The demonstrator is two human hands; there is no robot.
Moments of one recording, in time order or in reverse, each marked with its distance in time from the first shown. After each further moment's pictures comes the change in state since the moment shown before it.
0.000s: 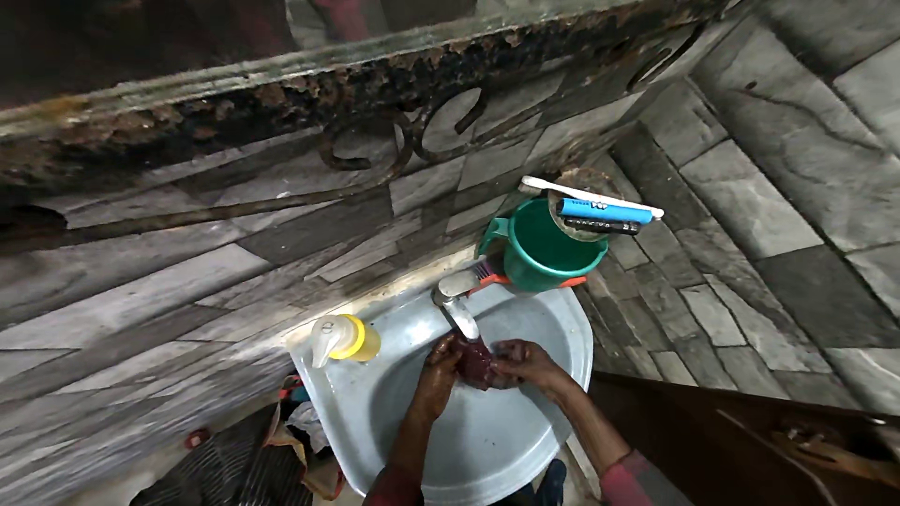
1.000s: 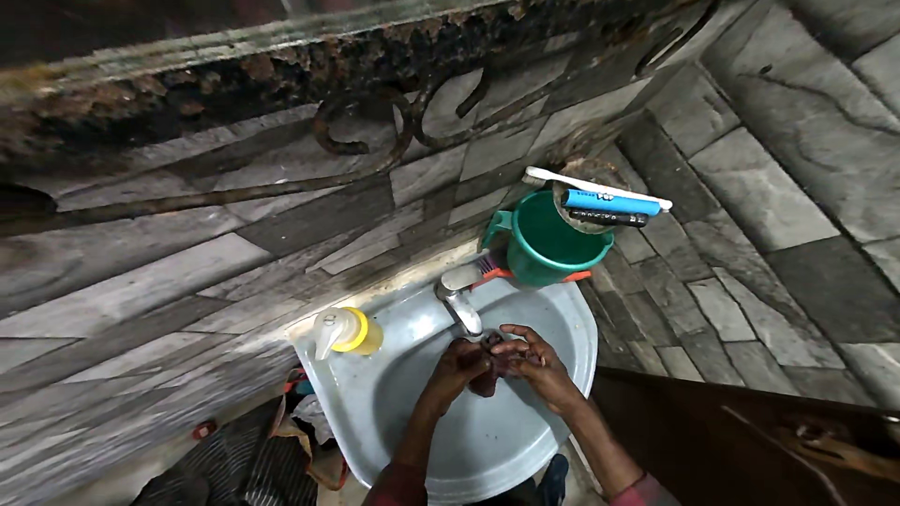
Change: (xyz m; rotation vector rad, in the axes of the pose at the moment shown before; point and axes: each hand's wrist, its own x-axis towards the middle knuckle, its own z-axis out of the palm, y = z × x) left_hand -0.005 0.001 0.000 0.460 -0.172 -0.078; right_hand -0.024 0.007 0.015 0.354 -0.009 -0.348
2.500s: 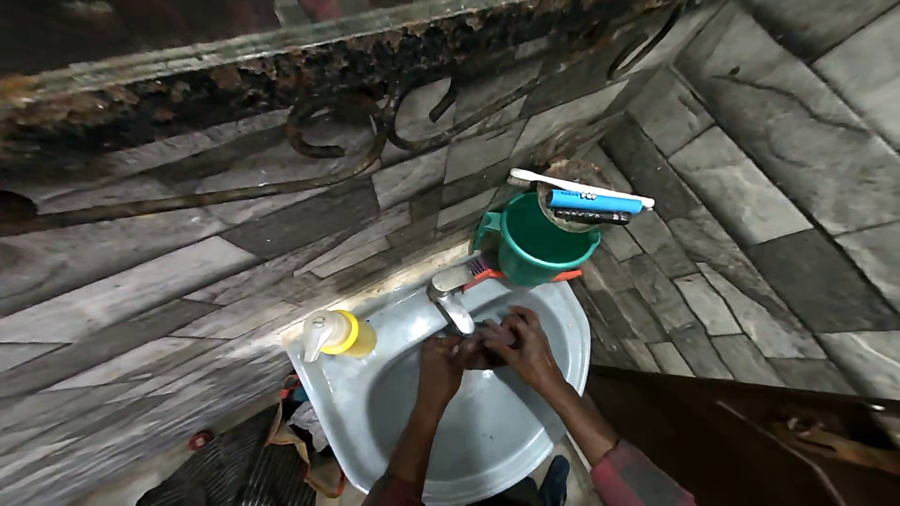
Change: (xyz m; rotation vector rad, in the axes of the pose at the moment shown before) left_hand -0.017 0.046 0.013 0.623 0.301 0.160; right_hand 0.025 -0.005 0.001 -0.871 0.264 -0.255
